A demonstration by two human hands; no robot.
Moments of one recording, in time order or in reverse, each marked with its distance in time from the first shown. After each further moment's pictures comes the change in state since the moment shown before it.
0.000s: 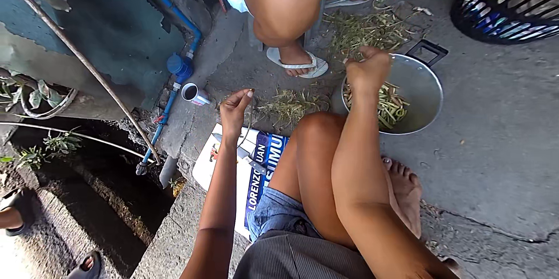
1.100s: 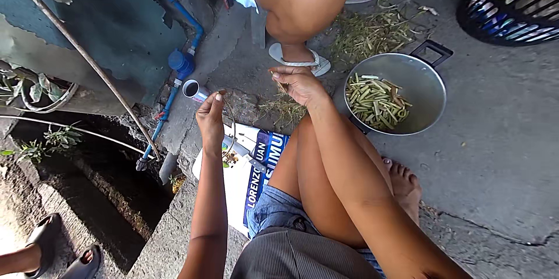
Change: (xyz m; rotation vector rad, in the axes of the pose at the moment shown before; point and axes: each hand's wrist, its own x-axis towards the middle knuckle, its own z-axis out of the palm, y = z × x) left_hand -0.008 -0.003 -0.047 -0.295 0.184 0.051; right_hand -0.052 -0.043 0.079 0.802 -0.864 0.085
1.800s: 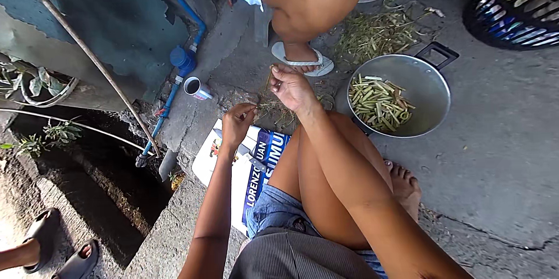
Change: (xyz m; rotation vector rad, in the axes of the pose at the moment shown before) left_hand -0.023 -0.023 0.015 0.791 -0.346 0.136; right_hand -0.002 0.014 0.032 0.416 0.073 -0.063
